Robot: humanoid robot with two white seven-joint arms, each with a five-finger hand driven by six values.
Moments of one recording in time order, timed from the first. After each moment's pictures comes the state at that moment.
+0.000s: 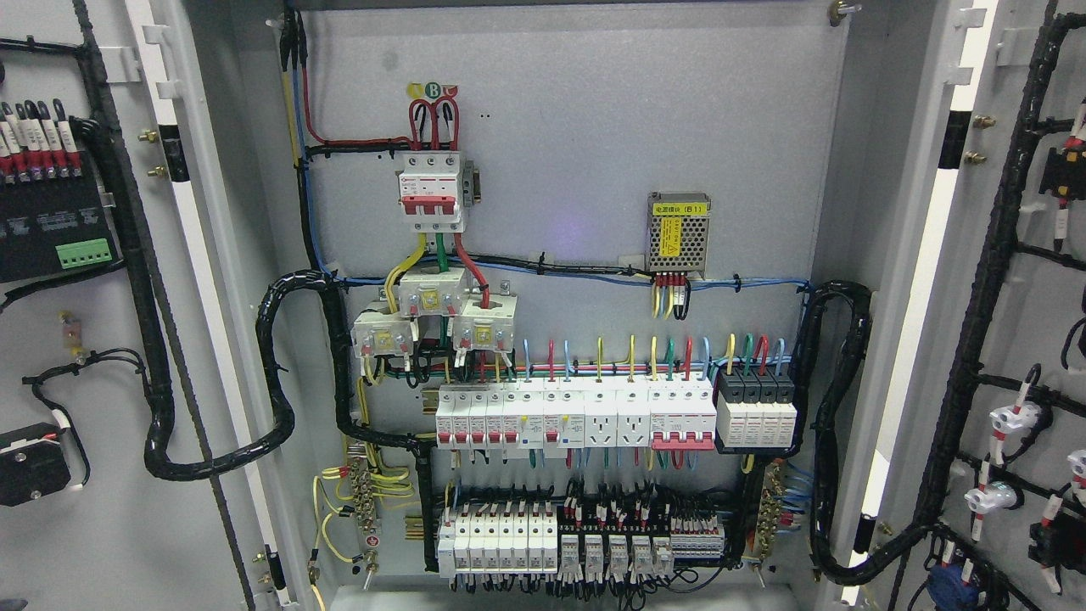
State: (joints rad) left arm 0.00 0.51 0.31 -1.32 0.68 -0.45 -0.19; right arm 0.43 -0.75 -0.11 -1.75 -1.11 -0.73 0.69
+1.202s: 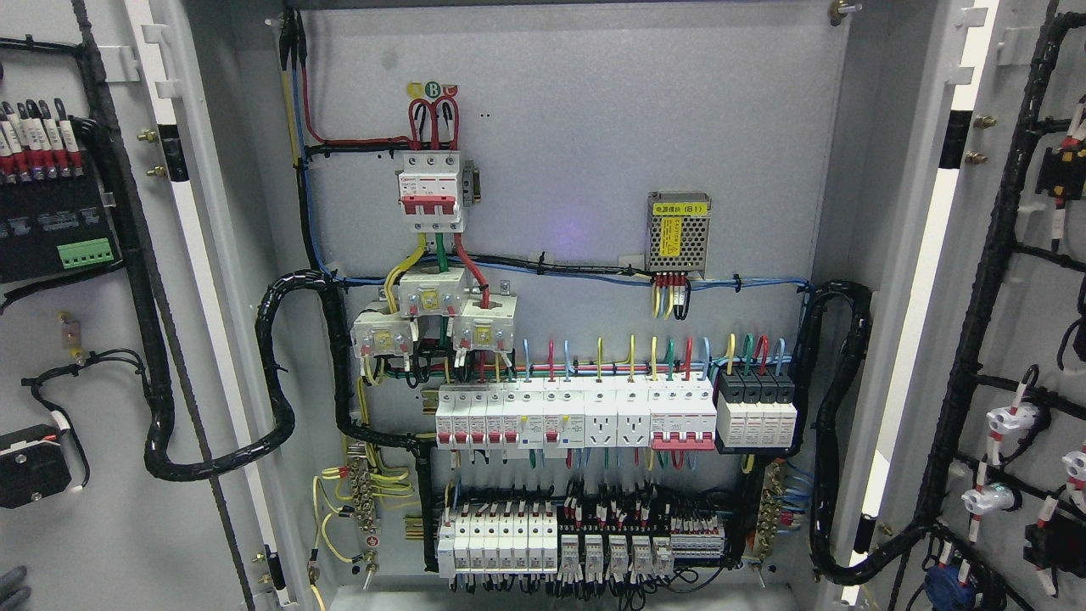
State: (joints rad) left arm 0.12 0.49 0.26 -1.49 0.68 -0.48 -0.19; right arm 0.43 -0.67 0.23 -1.78 -0.92 -0.73 0.63
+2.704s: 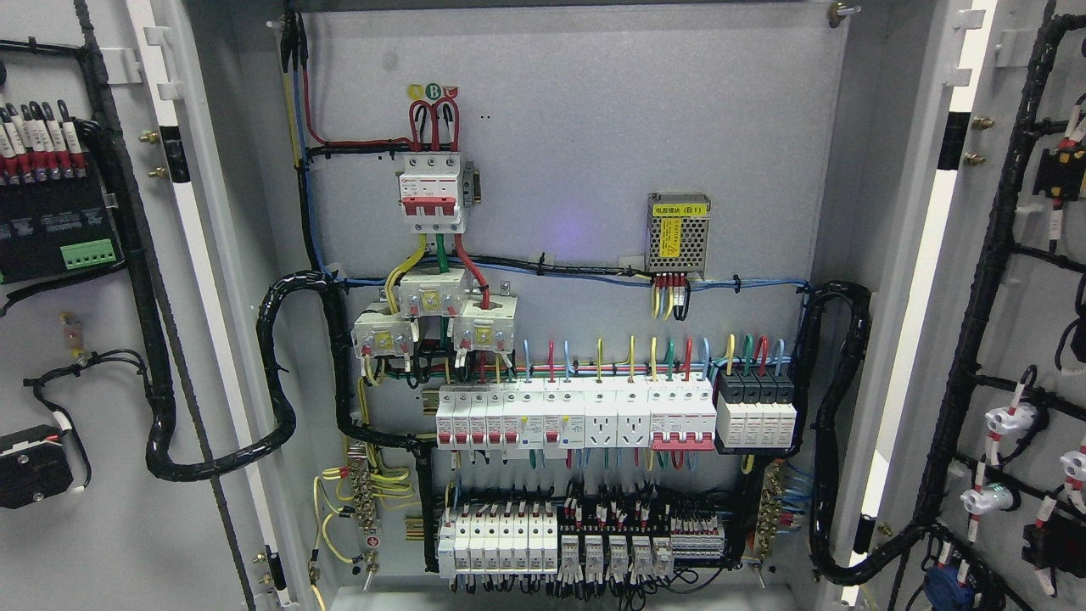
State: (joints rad) left arm 0.60 0.27 0.00 -1.51 0.32 -0.64 -0.19; right arm 0.54 -0.46 0.44 -1.36 -0.77 -0.73 0.57
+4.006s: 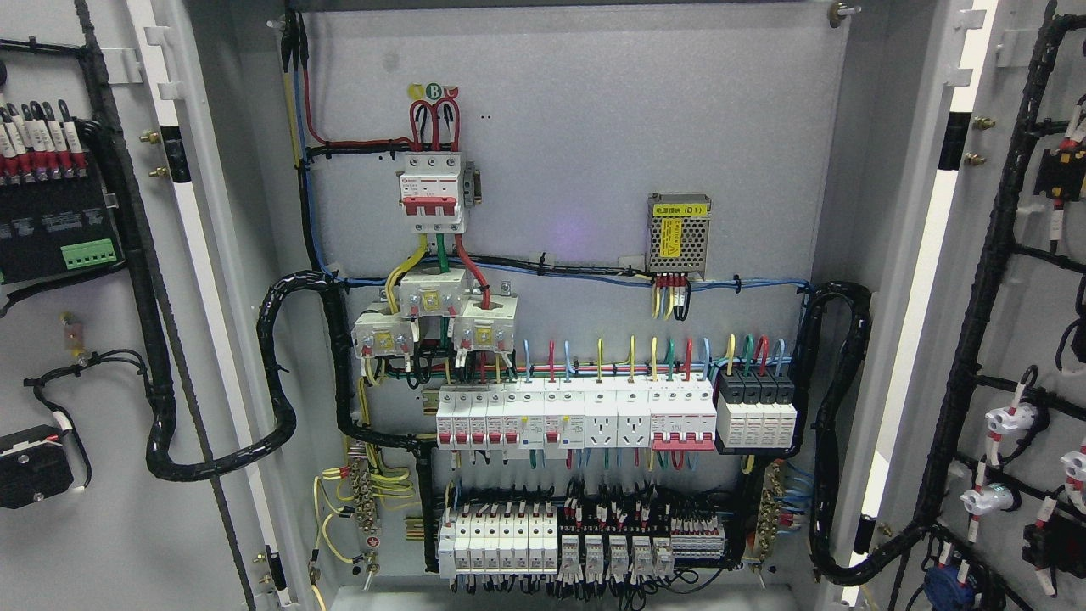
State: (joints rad) left arm 0.35 0.13 -0.04 -0.77 0.23 -0.43 -0.21; right arm 0.25 -0.19 0.44 -0.39 -0.74 -0.54 0.36
